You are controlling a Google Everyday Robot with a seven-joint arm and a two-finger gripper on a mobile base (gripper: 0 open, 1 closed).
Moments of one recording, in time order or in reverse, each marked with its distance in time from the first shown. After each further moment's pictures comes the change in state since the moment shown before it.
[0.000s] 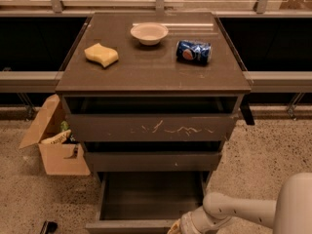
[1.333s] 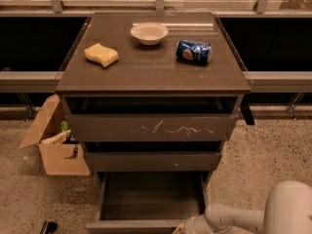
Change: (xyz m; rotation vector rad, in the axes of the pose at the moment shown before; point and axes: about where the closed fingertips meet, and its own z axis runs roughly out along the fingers) arm 0.079 -0.019 0.038 0.122 0.062 0.095
